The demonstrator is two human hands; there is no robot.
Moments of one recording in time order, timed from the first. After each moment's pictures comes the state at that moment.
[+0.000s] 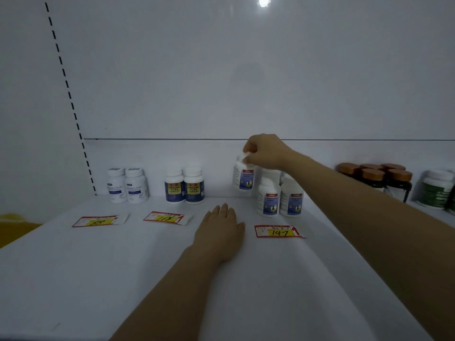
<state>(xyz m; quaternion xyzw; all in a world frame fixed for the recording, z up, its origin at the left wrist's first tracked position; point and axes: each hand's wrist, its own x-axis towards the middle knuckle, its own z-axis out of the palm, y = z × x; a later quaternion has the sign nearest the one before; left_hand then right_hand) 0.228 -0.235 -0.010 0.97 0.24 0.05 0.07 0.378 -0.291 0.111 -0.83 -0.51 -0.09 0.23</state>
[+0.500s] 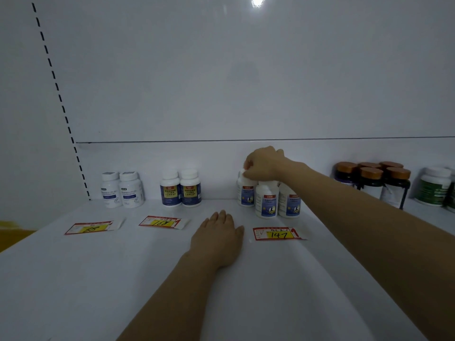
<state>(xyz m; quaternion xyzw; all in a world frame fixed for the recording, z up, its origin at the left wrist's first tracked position) 0.228 -0.235 -0.011 0.97 0.25 0.00 0.07 0.391 -0.280 0.089 -0.88 -0.46 -0.09 0.11</state>
